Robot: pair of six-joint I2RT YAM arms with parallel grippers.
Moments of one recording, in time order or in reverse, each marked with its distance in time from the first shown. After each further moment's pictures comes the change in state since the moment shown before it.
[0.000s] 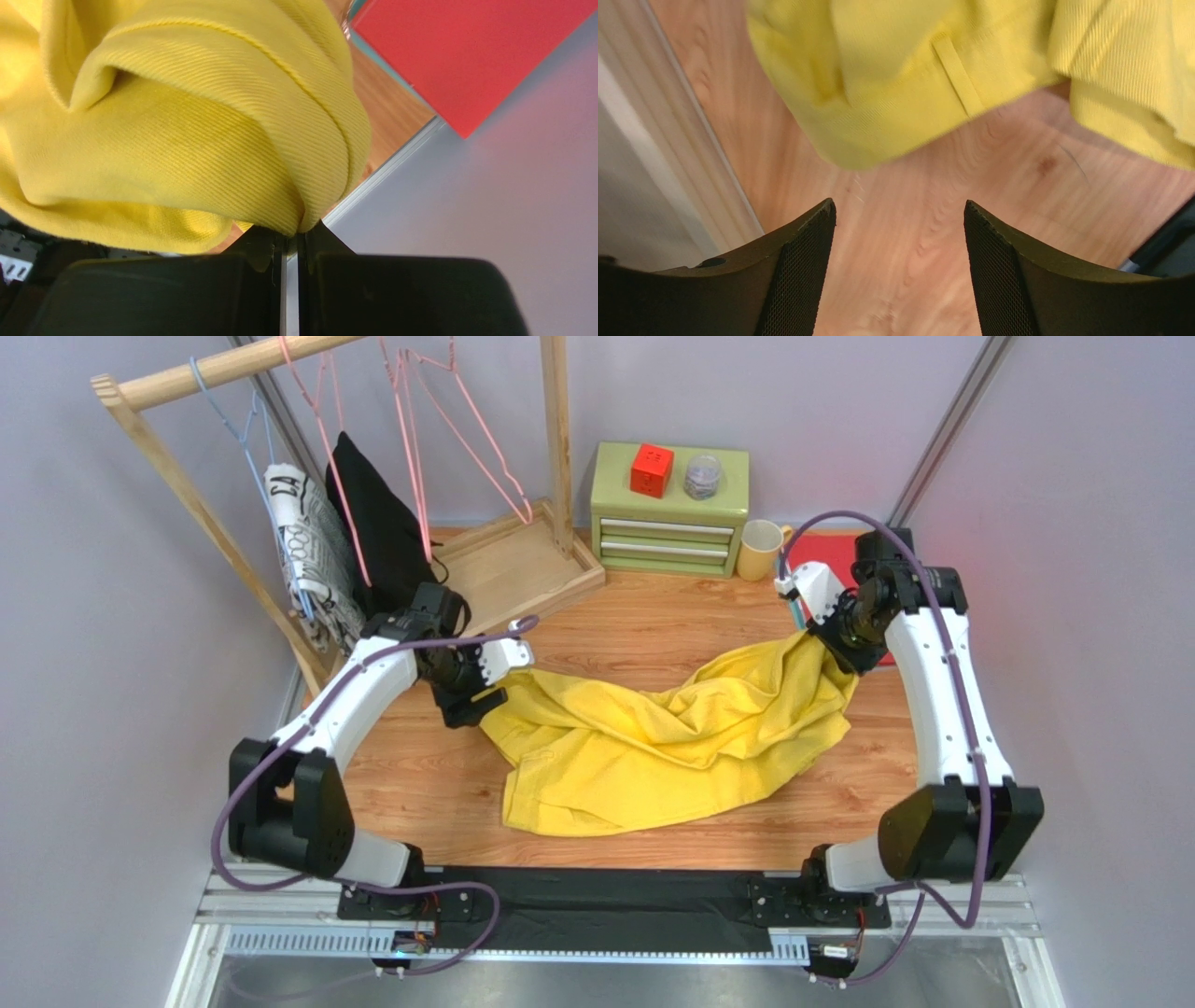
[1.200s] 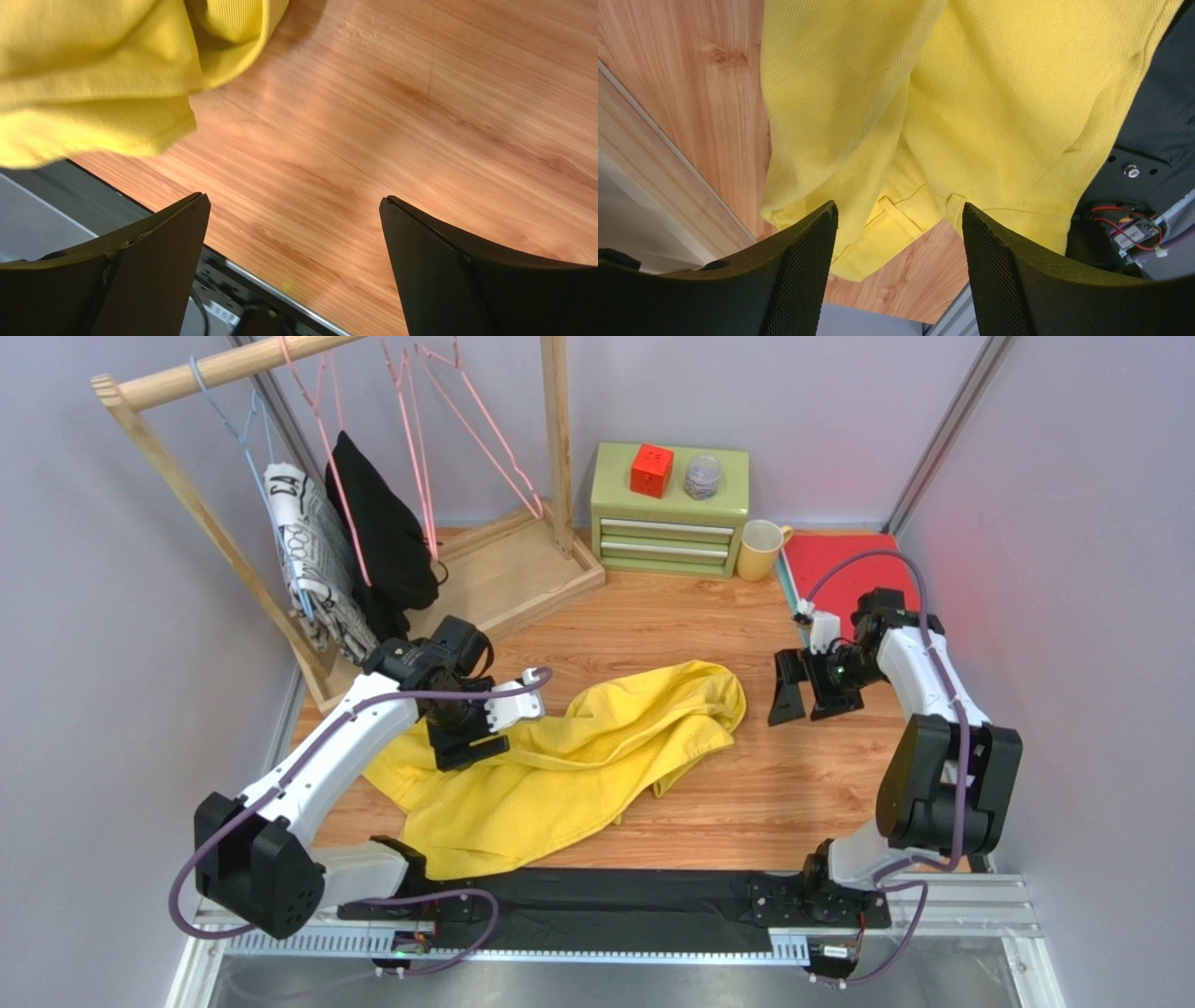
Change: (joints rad) left arm -0.223 -0.173 -0.005 -0.267 -0.157 -0.106; right arm -0.164 0.117 -0.367 0.196 -0.433 0.348
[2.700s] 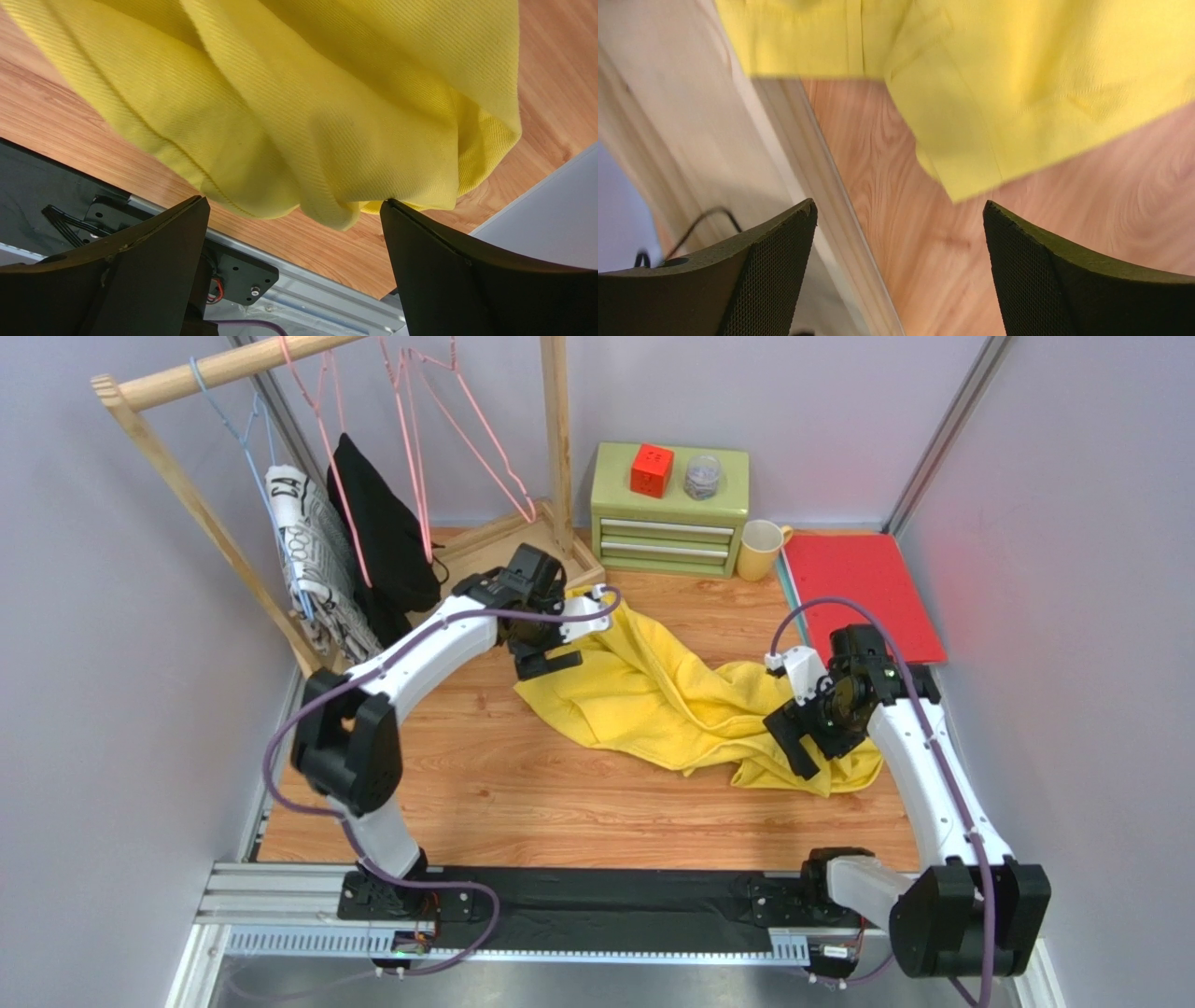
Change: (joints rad) left arm -0.069 0.476 0.354 0.430 -0.117 -0.011; right arm 0.221 -0.409 -0.191 -0.059 0.365 -0.110
